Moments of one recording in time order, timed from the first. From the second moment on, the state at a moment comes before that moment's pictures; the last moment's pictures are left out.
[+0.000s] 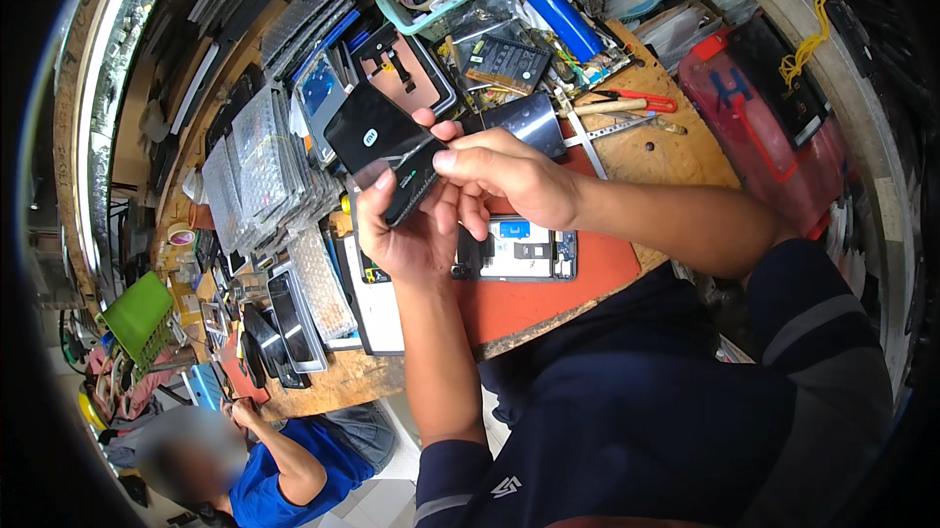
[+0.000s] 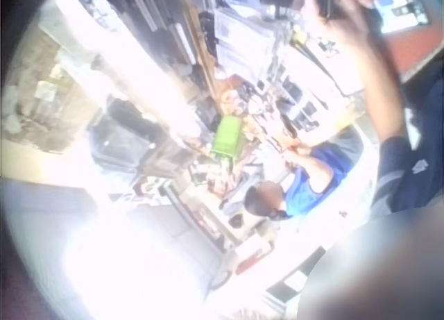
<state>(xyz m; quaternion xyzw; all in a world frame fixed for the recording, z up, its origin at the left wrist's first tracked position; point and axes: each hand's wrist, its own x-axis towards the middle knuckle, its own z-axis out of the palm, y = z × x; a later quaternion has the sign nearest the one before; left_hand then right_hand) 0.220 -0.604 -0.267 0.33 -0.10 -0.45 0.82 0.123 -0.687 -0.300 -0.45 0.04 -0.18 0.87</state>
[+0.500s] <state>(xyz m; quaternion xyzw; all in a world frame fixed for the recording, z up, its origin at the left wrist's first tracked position) 0.240 -0.594 -0.294 0.27 -0.24 -0.47 0.80 0.121 -0.681 -0.299 -0.52 0.02 -0.20 0.83</state>
